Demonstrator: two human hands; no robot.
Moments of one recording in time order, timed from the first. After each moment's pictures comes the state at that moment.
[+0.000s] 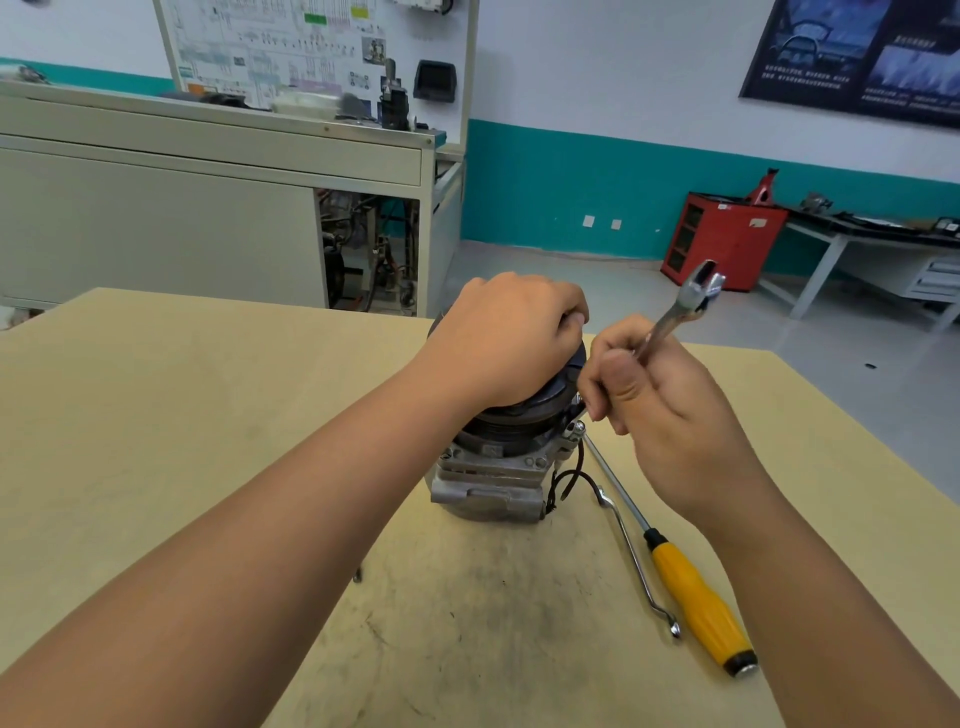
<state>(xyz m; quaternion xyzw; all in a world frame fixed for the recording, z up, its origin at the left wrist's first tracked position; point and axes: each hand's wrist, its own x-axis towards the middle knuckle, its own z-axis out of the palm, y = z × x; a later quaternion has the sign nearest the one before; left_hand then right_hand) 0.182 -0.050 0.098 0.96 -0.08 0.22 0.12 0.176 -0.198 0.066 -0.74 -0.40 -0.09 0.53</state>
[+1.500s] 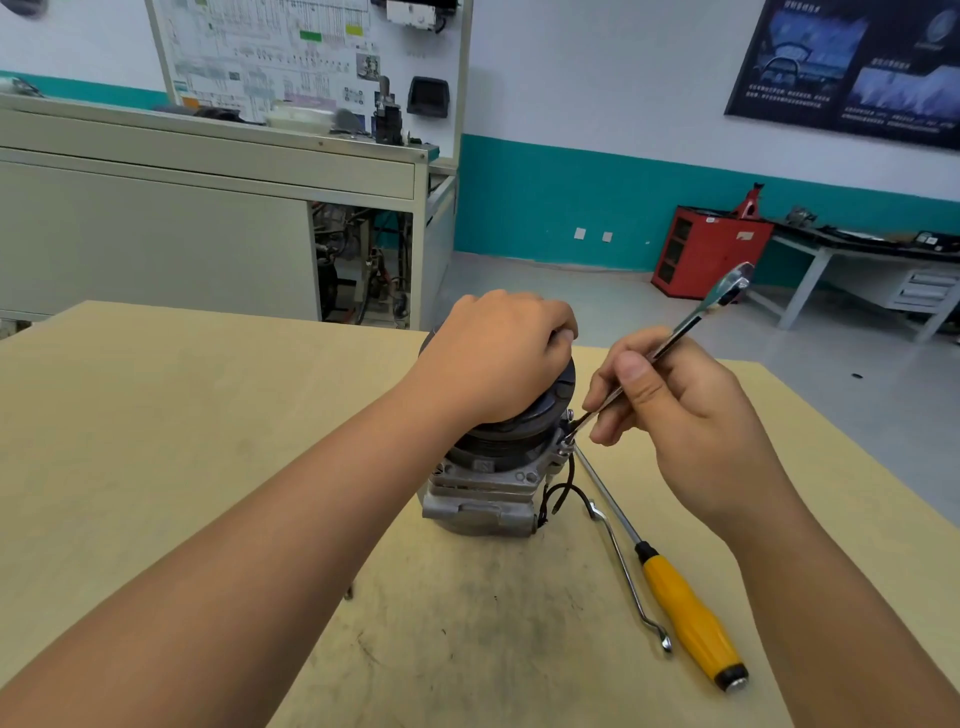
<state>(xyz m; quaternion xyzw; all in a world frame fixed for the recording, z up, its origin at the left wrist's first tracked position) 0.181 -0.051 0.099 0.96 -0.09 0.22 0.12 0.175 -0.211 0.076 -0.74 -0.33 -0.08 0.58</state>
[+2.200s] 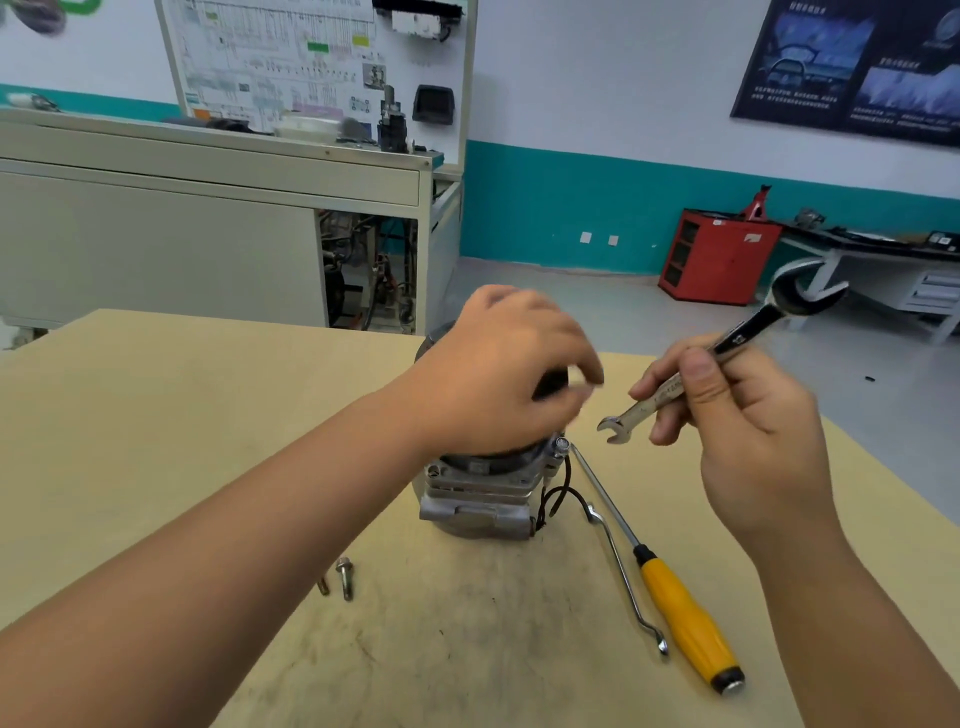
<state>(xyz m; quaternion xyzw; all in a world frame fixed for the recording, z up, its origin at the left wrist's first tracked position) 0.157 -0.045 0.097 0.92 -0.26 0.26 0.12 0.173 -0.231 0.072 -0.71 -0.30 -0.21 0.59</state>
